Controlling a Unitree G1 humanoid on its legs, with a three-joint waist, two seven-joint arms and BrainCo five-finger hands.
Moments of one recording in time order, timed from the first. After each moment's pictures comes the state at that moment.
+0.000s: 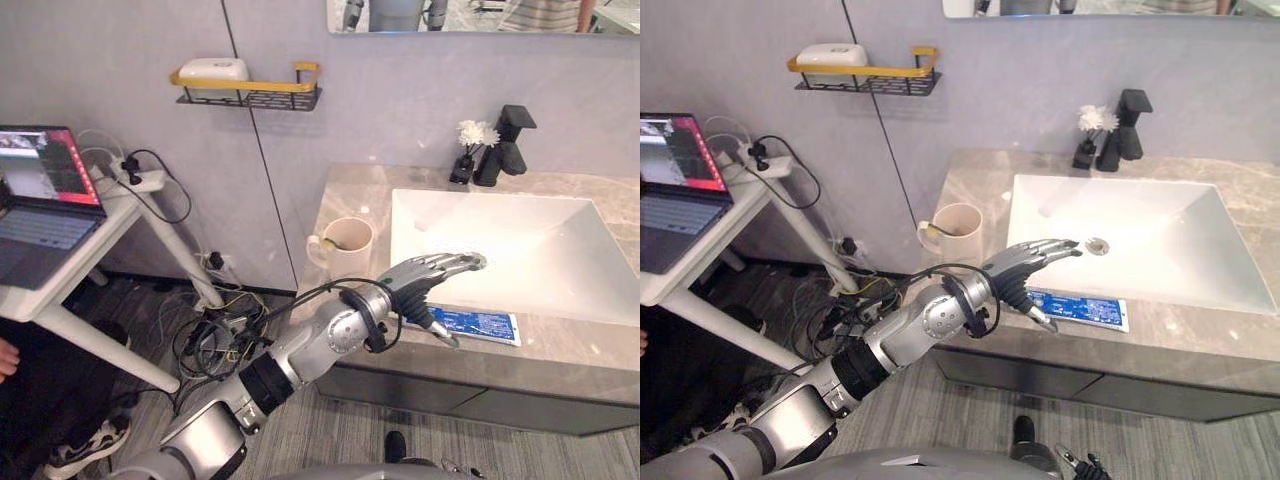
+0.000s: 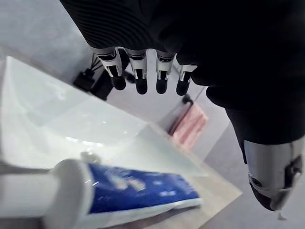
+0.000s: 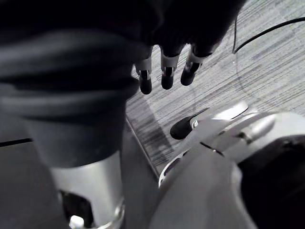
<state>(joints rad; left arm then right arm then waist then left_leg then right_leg) -0.51 0.14 -0.77 0.20 0.54 -0.13 -0.08 0.14 -0.11 -0.39 1.17 0.29 -0.07 0.06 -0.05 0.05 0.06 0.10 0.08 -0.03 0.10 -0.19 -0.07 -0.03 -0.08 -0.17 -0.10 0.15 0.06</state>
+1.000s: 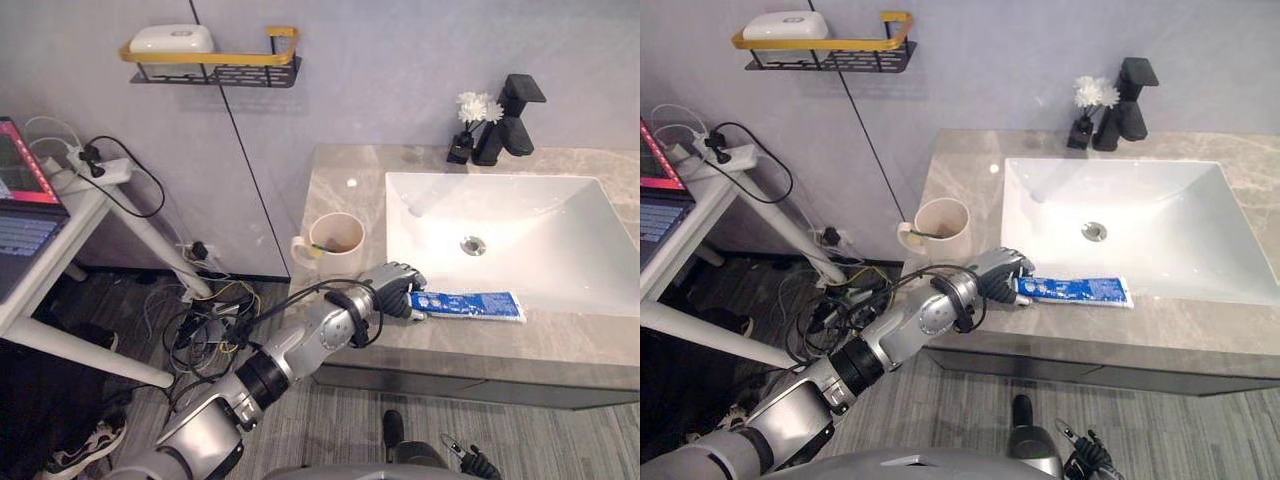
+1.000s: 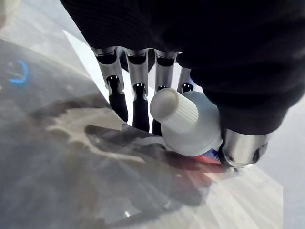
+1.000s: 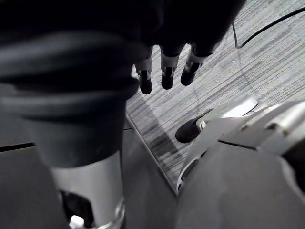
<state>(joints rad) -0.51 0.16 -0.75 0.28 0.58 -0.12 -0.03 0.09 -0.09 -0.44 1.14 0.29 -0.08 0.04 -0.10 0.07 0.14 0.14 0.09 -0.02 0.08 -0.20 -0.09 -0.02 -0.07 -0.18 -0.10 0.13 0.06</state>
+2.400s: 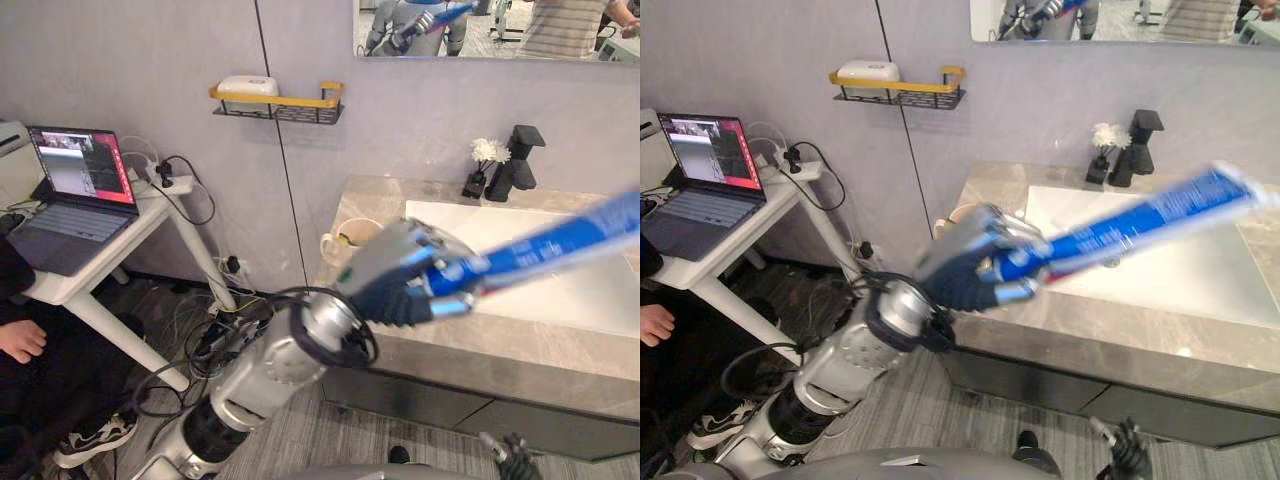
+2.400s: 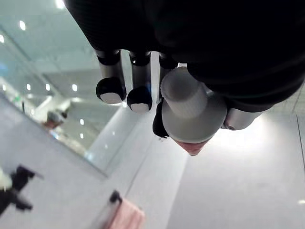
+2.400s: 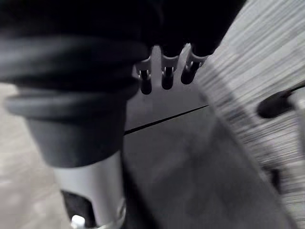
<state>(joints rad) -0.27 0.27 -0.54 -0.56 0.45 -0.21 0.03 0.40 -0.08 -0.39 0.48 0.49 -0.12 0.11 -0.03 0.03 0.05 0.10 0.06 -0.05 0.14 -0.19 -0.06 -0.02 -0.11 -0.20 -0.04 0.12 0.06</state>
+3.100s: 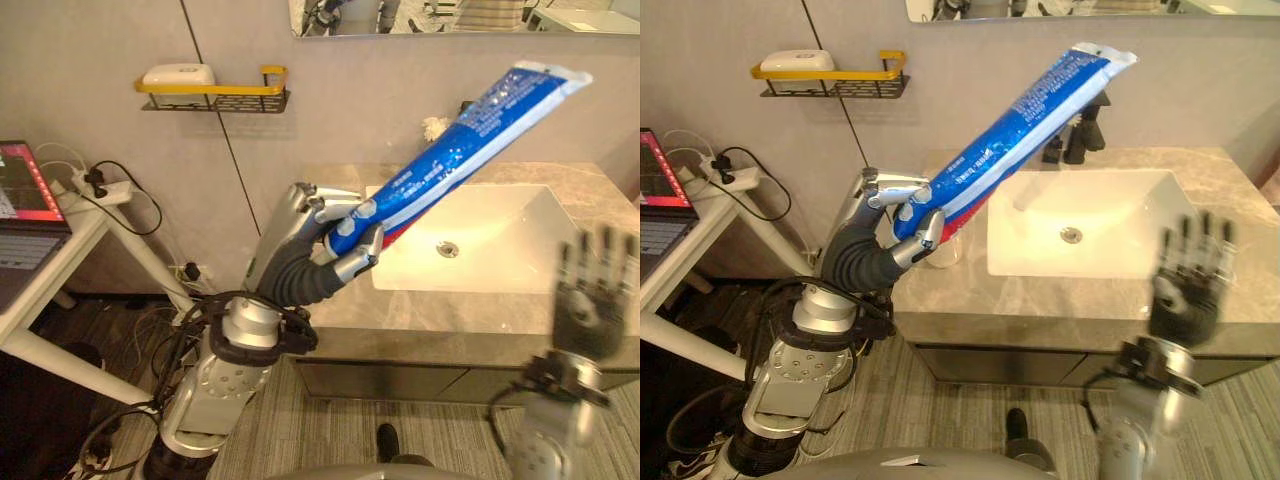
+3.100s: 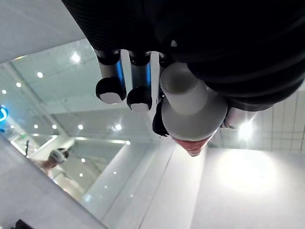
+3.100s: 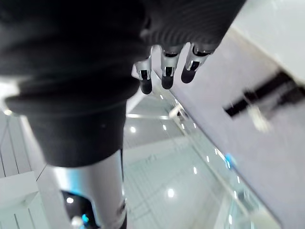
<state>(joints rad) -0.12 0.27 -0.37 -0.65 0.46 -0.23 0.10 0.25 0.03 -0.13 -0.44 0.85 -0.29 0.16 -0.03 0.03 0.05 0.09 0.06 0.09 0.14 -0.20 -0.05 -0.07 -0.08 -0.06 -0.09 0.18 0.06</state>
